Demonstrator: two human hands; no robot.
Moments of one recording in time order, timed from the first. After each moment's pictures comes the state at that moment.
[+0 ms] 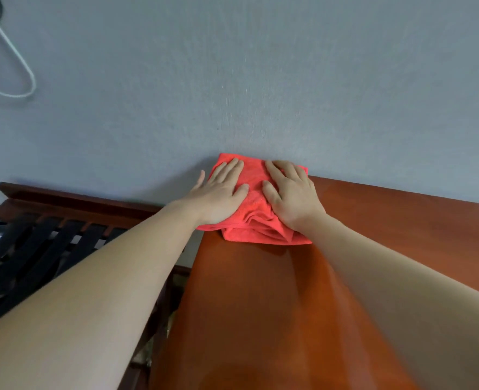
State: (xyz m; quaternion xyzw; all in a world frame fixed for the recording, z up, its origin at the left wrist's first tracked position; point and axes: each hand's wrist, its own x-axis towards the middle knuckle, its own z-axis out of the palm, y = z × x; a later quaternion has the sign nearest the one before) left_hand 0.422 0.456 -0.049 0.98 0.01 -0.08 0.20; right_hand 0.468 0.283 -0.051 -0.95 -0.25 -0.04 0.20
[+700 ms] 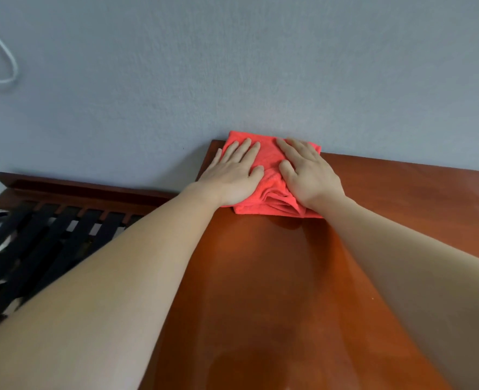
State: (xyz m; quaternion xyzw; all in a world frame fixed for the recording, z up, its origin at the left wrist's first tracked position) left_hand 0.419 0.394 -0.046 0.98 -0.01 -0.05 0.17; right_hand 0.469 0.220 -0.054 -0.95 -0.23 -0.03 0.22
